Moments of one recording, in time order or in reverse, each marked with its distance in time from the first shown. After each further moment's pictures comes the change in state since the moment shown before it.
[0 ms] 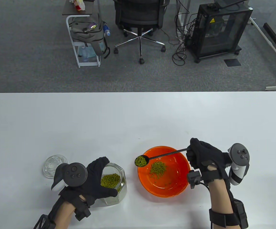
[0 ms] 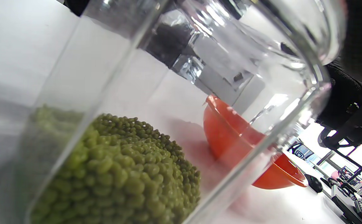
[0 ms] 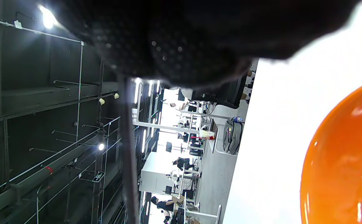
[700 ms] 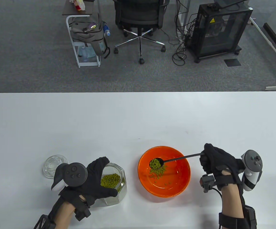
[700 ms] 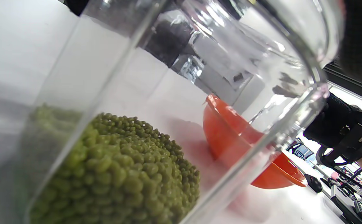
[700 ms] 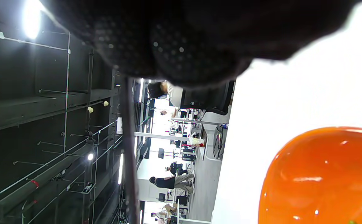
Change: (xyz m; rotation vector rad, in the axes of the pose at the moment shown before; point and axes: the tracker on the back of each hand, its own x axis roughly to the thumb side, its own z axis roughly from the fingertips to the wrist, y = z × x) left_hand 0.000 0.000 0.000 -0.002 0.002 0.004; right_hand -0.028 -0.041 0.003 -0.030 0.046 0.007
